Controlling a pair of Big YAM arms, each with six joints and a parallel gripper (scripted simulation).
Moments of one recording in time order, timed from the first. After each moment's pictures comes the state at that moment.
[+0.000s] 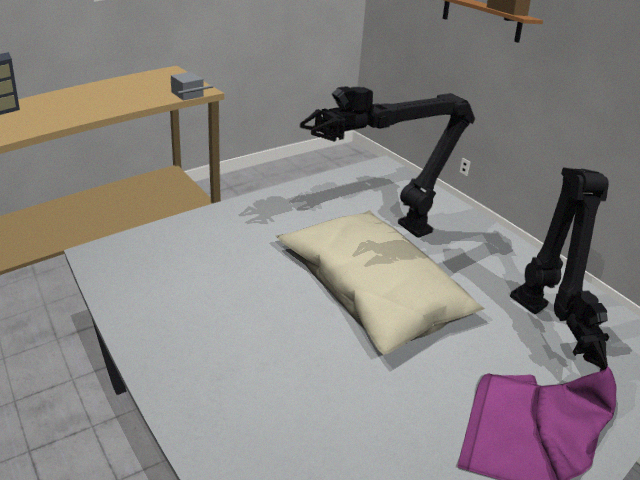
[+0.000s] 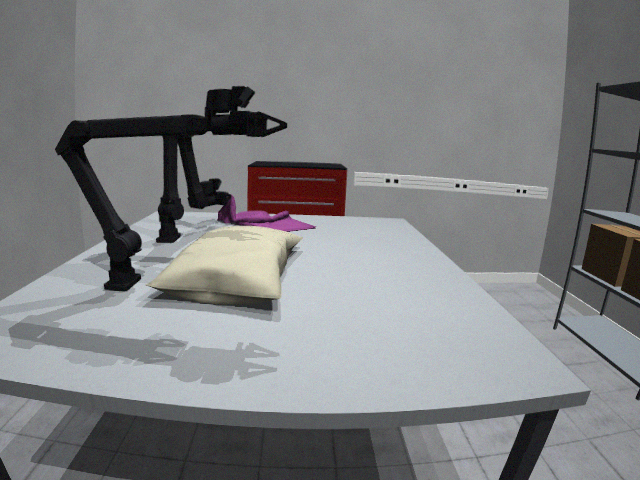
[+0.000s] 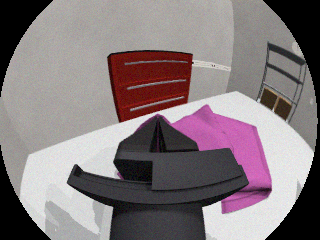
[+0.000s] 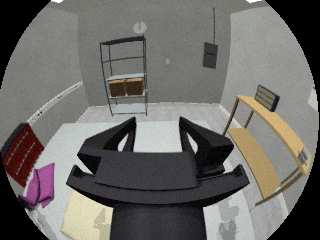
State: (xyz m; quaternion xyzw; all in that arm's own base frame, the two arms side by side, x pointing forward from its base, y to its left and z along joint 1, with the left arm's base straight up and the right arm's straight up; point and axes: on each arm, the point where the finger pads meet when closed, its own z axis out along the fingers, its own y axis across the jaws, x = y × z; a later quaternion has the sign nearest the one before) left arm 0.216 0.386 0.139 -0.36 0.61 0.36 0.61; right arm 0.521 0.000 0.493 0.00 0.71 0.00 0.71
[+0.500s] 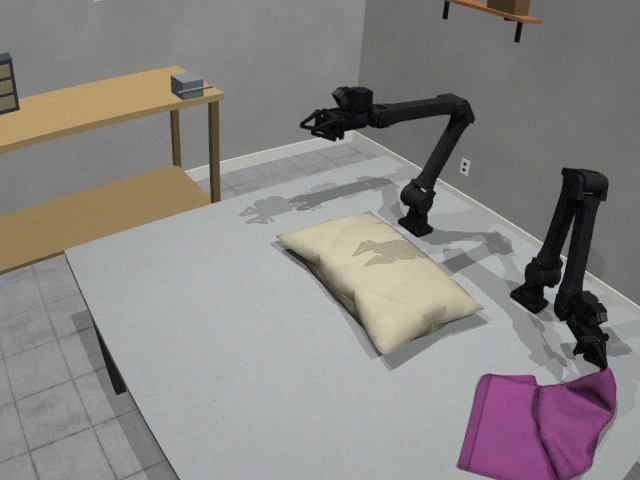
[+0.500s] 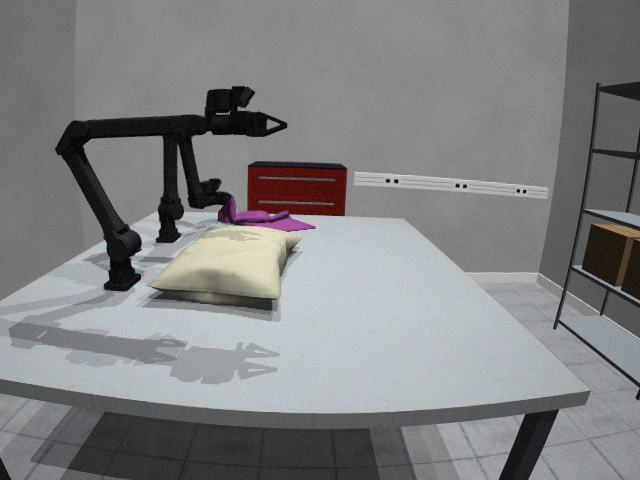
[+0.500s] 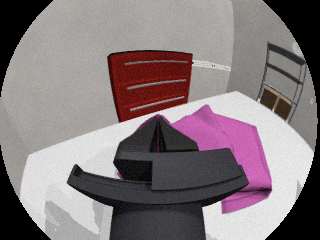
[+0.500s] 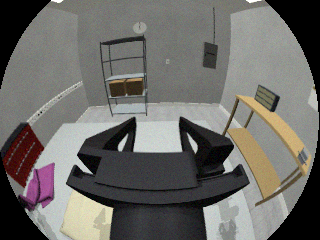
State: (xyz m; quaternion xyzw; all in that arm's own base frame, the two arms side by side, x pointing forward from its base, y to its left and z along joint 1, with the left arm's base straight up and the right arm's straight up) left arm 0.216 0.386 0.139 -0.36 0.61 0.36 0.61; right arm 0.521 0.000 0.493 0.00 0.71 0.00 0.71
